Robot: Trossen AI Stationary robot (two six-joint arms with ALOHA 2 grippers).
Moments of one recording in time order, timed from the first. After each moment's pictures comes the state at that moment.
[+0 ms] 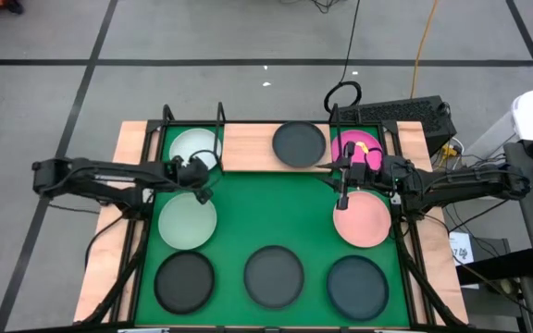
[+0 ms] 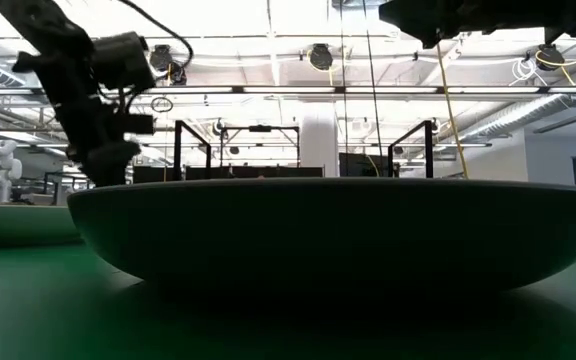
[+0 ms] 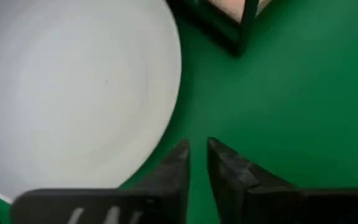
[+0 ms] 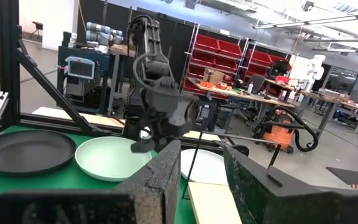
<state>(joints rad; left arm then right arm) 0.23 1.16 0.52 -0.54 -0.37 -0.41 -0.04 0.84 0.46 0.44 0.10 -0.22</state>
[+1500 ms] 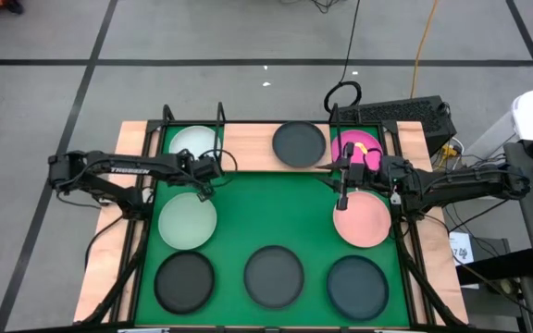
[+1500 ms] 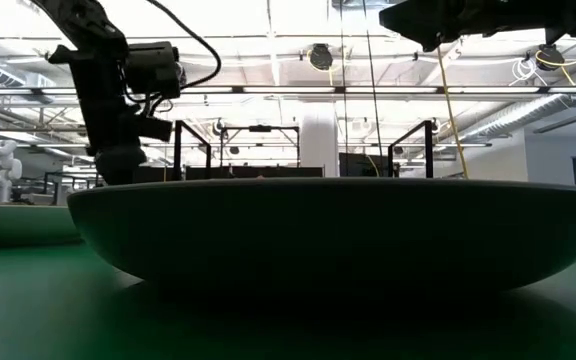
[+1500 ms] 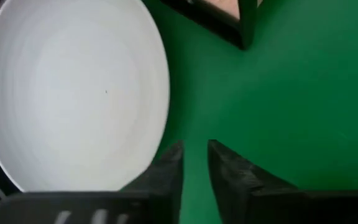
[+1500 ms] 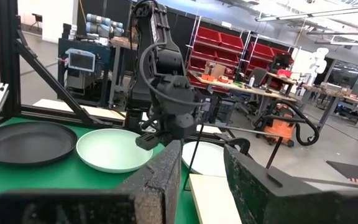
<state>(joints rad) 0.27 1.32 0.69 -0.70 -0.38 -0.24 -0.04 0.84 0.46 0.41 0.10 -0.22</state>
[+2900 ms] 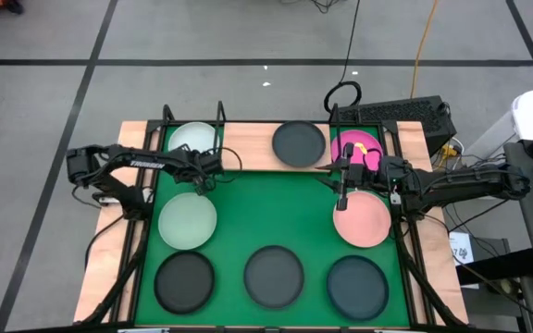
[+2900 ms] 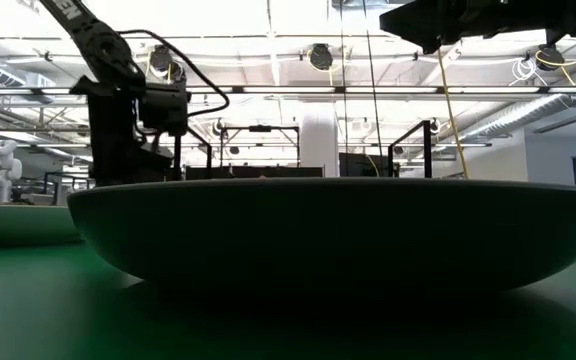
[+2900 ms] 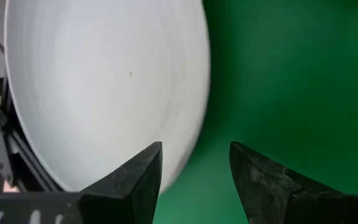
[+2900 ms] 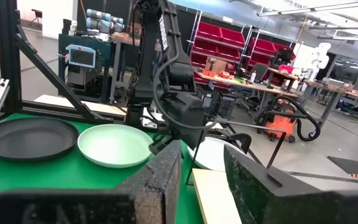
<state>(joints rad) 0.38 1.50 0.69 -0.67 -0.50 -0.13 -0.04 0.84 0.46 0.39 0.10 -0.22</state>
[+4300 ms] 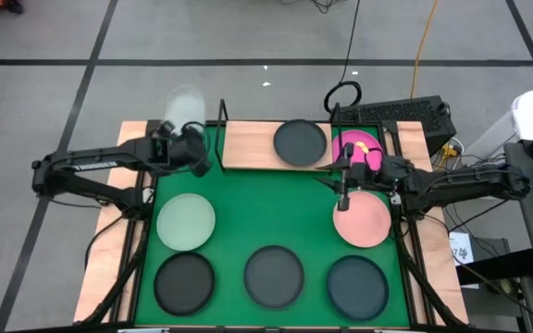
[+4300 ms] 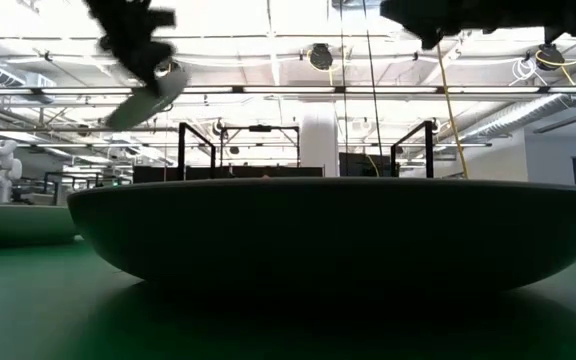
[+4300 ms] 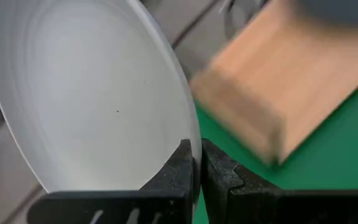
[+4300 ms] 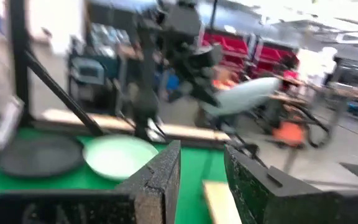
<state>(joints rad) 0.18 1.14 1.09 -0.91 -0.74 -0.23 -0.04 0.83 0.46 0.44 0.05 -0.16</state>
